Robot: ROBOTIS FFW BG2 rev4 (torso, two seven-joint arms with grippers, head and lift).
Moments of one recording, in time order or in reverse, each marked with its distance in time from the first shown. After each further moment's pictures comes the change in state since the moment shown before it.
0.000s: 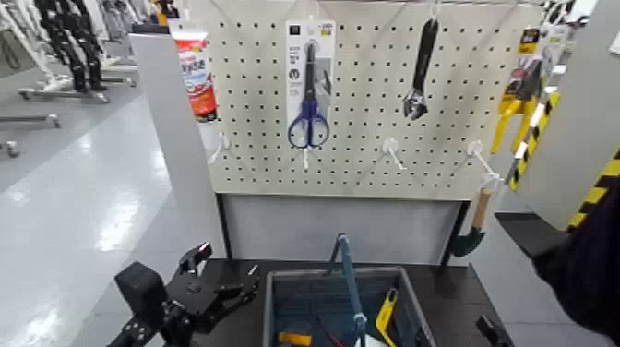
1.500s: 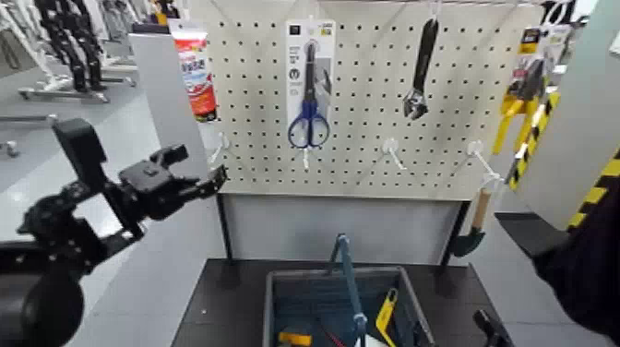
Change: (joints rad) left arm -0.337 0.077 0.168 -0.153 0.131 0.510 -0.258; right arm -0.025 0.000 0.008 0.011 0.000 -0.001 -0.005
